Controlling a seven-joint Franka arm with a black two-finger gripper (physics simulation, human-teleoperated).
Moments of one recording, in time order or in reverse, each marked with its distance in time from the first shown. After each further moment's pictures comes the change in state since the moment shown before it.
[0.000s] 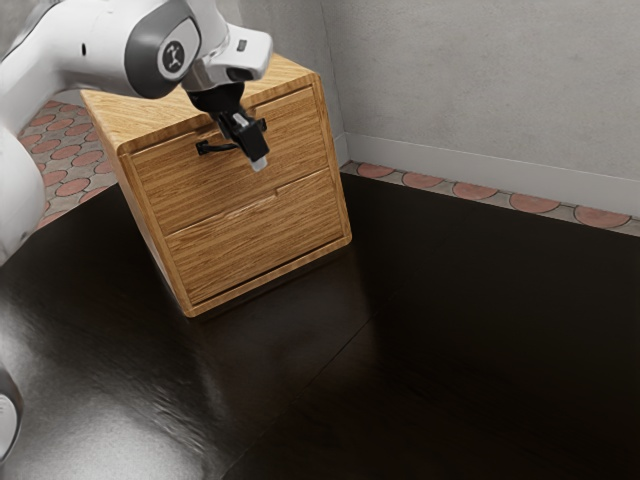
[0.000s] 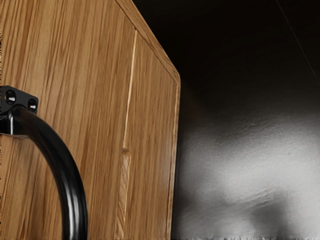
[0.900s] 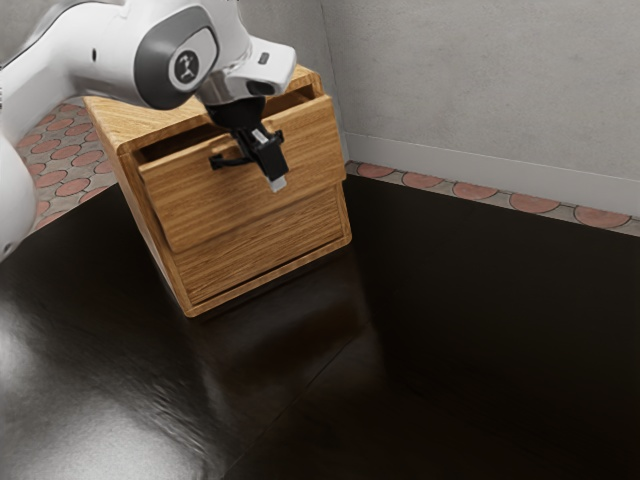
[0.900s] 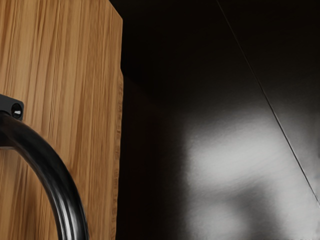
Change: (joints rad) arm -0.085 -0.096 -0.003 -0.144 0.008 -0.004 -0.038
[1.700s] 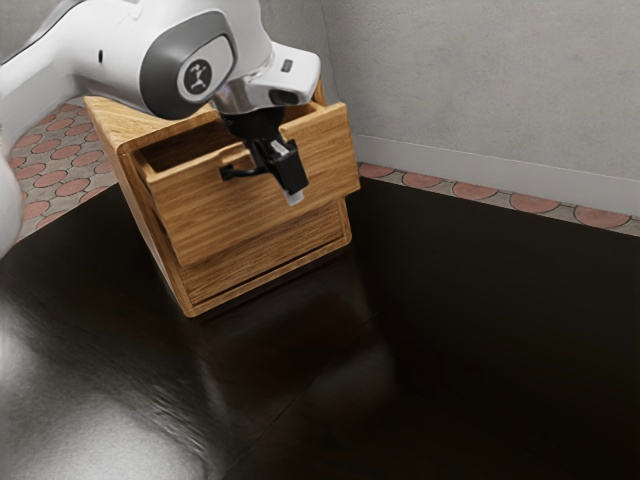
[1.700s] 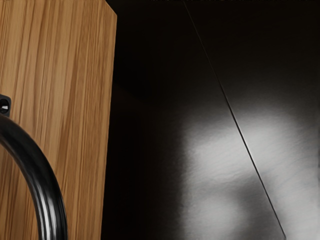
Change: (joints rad) arm -0.097 -0.087 -0.001 -0.106 0.057 -0.009 -0.116
